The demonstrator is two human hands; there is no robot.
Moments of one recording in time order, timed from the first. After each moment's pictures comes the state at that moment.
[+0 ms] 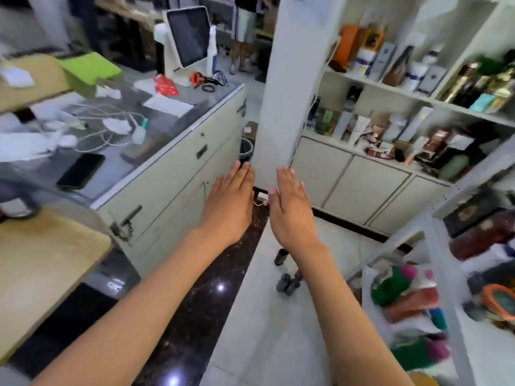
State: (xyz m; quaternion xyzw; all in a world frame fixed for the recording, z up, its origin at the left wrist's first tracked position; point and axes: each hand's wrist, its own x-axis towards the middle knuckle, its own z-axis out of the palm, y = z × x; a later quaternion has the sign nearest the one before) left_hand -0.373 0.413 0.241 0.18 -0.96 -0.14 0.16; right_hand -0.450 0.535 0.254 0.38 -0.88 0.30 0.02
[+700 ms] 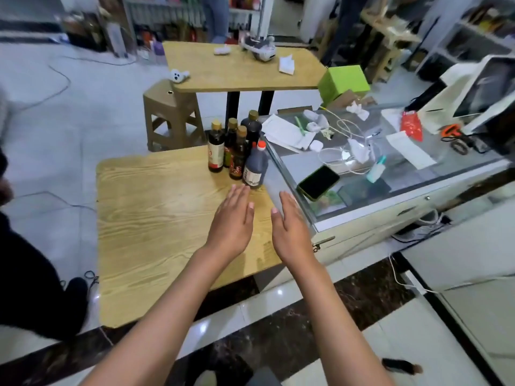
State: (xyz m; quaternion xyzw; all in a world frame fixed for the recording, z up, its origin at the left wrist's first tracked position) left_hand -0.033 0.094 0.134 0.56 -0.74 -0.27 0.27; right_hand -0.167 0.134 0.160 0.60 -0.70 0.29 -0.24
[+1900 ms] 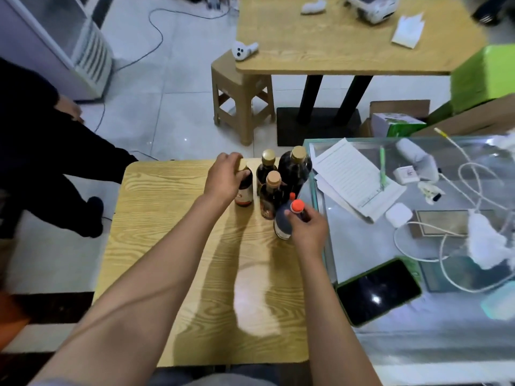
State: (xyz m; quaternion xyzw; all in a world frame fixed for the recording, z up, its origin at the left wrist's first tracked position) left_hand -0.021 -0.257 0.073 0.76 -0.56 -0.22 0.23; right_hand -0.222 -0.195 0.047 0.41 -0.71 0.37 -0.44
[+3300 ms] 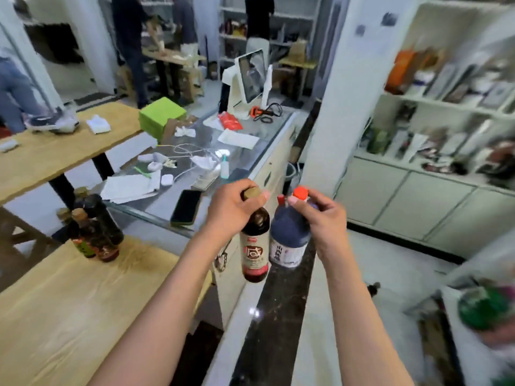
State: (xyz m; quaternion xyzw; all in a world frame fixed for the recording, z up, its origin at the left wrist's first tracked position) left_hand -0.230 0.161 0.268 0.19 -0.85 -0.40 0.28; right_hand -0.318 0.324 0.261 0.16 -0.64 0.75 -0.12
